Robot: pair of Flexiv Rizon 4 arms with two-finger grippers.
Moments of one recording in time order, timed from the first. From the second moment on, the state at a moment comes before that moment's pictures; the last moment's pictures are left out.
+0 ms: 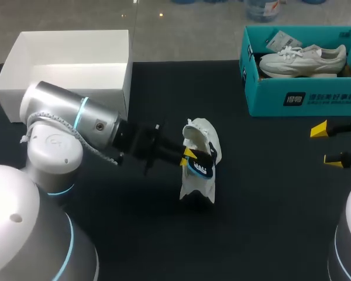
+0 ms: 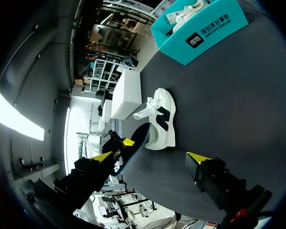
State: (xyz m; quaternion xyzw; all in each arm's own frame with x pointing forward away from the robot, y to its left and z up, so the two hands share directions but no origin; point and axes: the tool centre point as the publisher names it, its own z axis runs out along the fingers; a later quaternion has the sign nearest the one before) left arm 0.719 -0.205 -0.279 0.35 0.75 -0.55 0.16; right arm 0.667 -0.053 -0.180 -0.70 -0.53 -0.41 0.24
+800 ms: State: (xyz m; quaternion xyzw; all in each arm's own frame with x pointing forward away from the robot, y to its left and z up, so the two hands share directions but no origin) left arm 0.710 -0.217 -0.254 0.35 0.73 -0.57 0.15; right arm 0.667 -0.053 -0.180 -0.70 -0.53 -0.41 0.24
